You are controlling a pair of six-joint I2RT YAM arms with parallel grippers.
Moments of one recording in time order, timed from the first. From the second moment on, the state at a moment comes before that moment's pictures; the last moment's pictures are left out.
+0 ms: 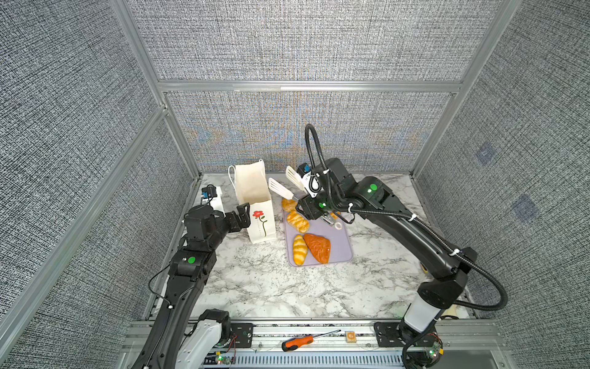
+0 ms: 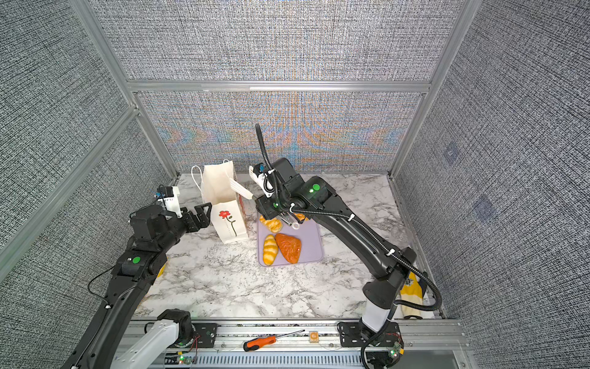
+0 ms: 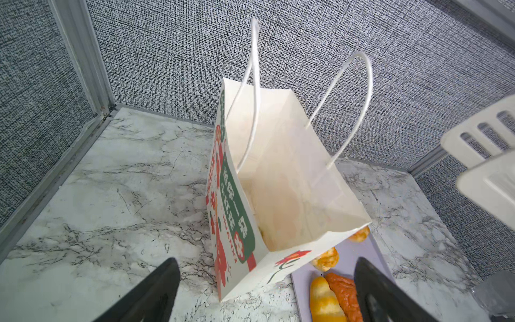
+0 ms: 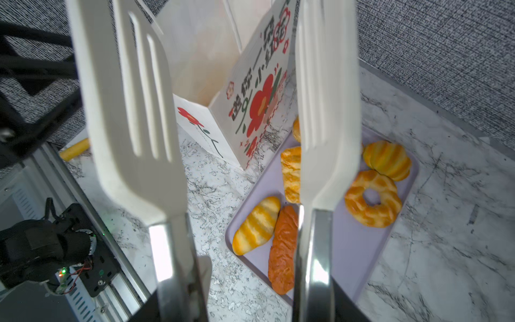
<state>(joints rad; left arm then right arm) -0.18 0.83 0.87 -0.39 0.09 -0.33 0.84 1.71 1.96 -1.06 0.04 0.12</state>
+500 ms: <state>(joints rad) -0.30 0.74 0.79 -0.39 -0.02 -0.37 0.83 1.52 1.55 -1.06 0.20 0.21</state>
